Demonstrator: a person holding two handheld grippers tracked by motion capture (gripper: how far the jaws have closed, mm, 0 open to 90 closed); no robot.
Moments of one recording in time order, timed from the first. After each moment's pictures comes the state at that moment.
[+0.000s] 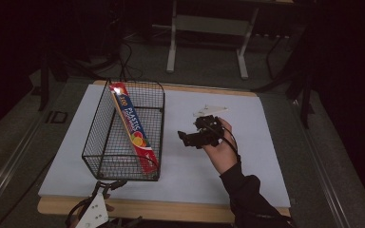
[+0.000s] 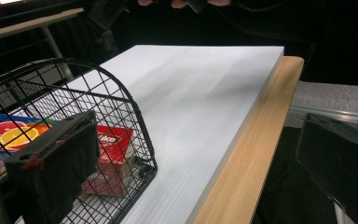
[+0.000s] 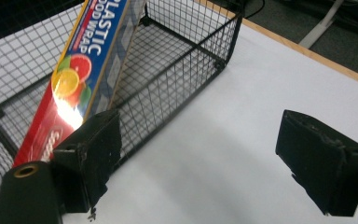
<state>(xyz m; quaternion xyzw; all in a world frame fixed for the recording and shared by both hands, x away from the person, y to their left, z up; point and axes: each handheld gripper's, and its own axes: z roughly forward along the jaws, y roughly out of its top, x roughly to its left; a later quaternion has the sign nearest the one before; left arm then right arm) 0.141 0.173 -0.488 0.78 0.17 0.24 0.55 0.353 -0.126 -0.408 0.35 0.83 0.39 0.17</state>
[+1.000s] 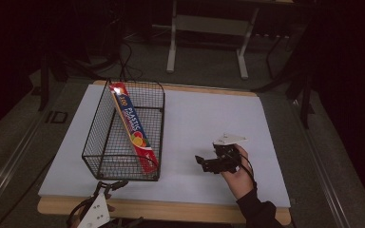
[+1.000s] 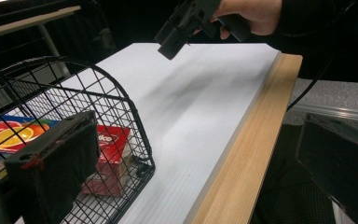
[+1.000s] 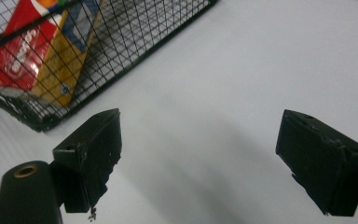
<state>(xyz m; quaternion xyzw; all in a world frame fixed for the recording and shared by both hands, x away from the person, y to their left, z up) 0.141 0.171 -0.489 0.78 0.17 0.23 0.55 0.313 -0.188 -0.471 0.38 0.83 0.39 0.15</state>
